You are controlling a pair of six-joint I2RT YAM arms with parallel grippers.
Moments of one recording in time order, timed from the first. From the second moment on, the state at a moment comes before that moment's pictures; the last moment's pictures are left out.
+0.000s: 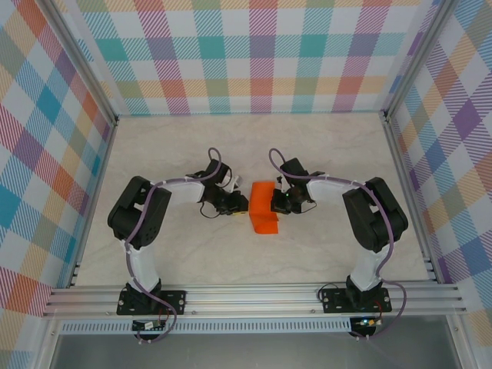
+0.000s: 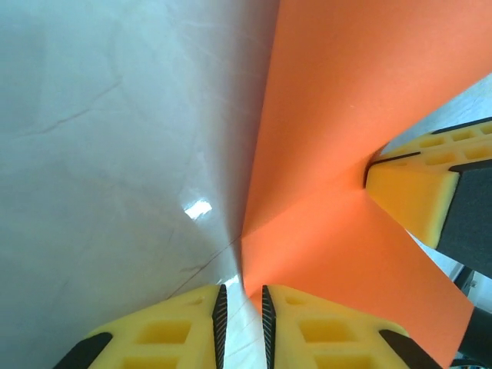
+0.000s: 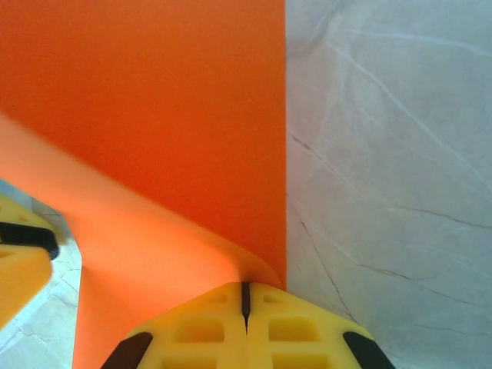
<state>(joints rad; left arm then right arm) -0.49 1.89 1.05 -0.29 0.62 -0.52 0.51 1.82 1.02 -0.43 -0.35 0.58</state>
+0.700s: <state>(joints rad) -0.54 2.04 1.19 -0.19 0.69 -0.55 0.52 1.83 1.05 -0.46 -0.34 0.58</state>
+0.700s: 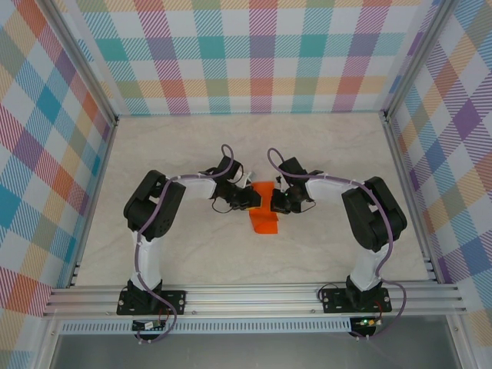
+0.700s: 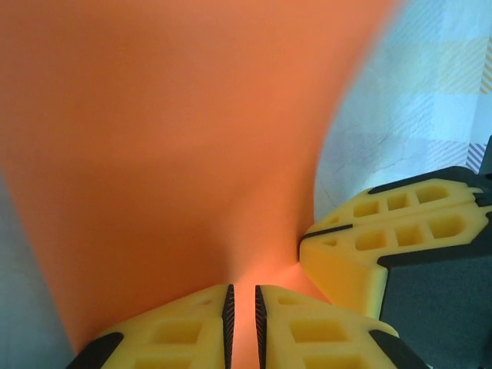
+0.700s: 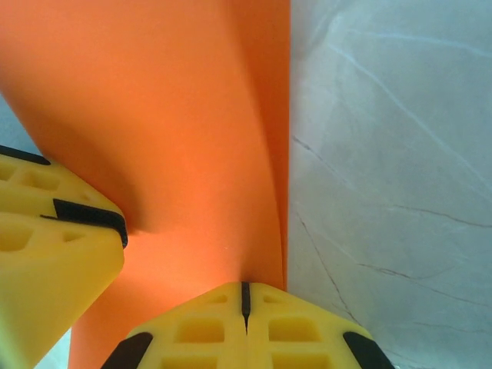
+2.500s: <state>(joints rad) -0.45 2.13 1.35 -0.26 0.64 -0.52 0.53 1.84 1.06 -0.49 -0.30 0.56</state>
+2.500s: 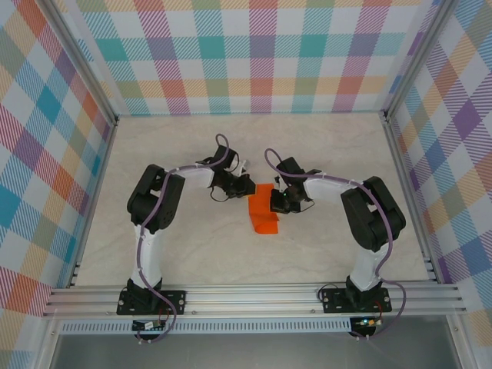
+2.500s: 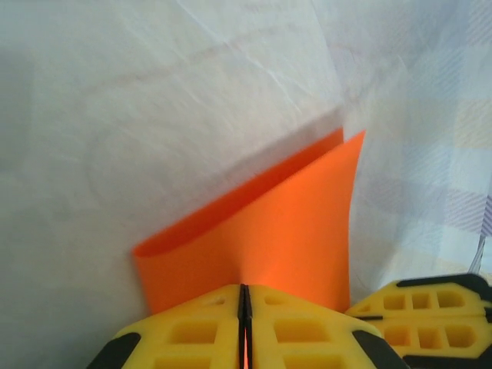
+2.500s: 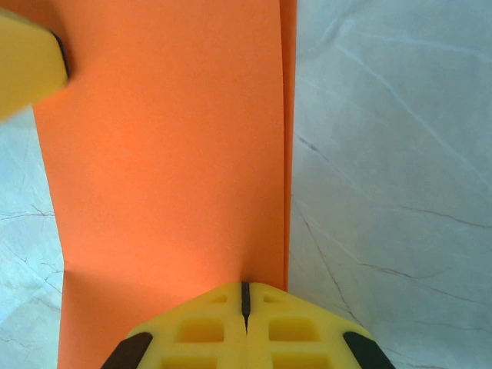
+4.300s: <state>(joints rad) -0.54 2.07 1.24 -0.18 0.63 -0.58 0.50 1.78 1.05 -0.51 -0.32 0.56</state>
